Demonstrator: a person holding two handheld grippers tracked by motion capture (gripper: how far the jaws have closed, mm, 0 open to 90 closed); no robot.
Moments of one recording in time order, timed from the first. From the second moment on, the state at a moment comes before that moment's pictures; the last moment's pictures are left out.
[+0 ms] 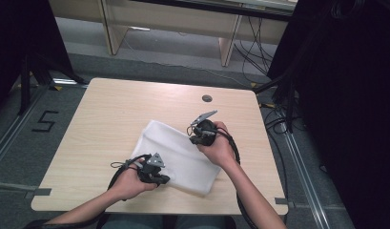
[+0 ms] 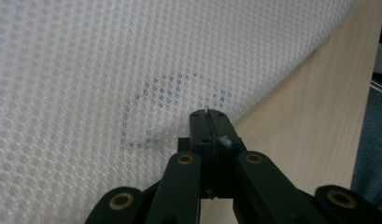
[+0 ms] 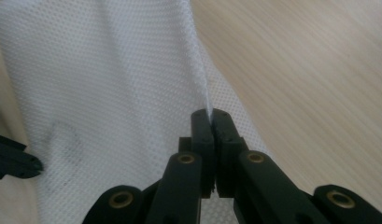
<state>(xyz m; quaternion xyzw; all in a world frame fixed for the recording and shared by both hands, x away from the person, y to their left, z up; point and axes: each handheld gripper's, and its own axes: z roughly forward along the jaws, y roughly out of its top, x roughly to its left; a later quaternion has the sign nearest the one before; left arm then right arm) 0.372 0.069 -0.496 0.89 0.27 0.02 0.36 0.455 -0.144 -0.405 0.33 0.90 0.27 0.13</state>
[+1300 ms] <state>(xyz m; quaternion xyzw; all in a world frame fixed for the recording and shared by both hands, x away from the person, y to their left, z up) 0.412 0.079 -0.500 0.85 0.32 0.12 0.40 0.401 -0.117 -0.355 0.27 0.89 0.33 0.17</state>
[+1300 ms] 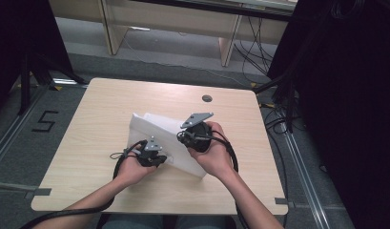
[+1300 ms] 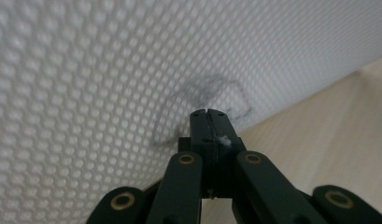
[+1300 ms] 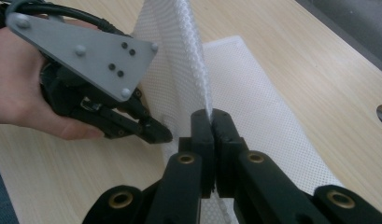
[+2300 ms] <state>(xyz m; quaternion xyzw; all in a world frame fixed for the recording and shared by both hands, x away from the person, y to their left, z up) 0.379 0.153 -0.477 0.84 0.35 0.11 0.40 0.378 -0.106 -0.364 0.25 0.90 0.32 0.16</state>
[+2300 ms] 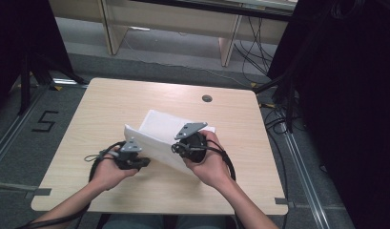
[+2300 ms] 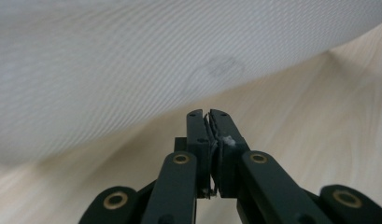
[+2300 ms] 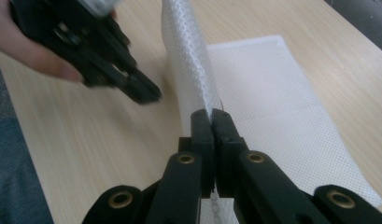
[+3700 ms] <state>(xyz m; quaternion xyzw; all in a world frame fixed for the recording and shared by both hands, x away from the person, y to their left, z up) 0.372 0.227 -0.480 0.79 0.45 0.16 0.39 0.328 -0.117 -0.447 0.21 0.94 0.26 0.06</state>
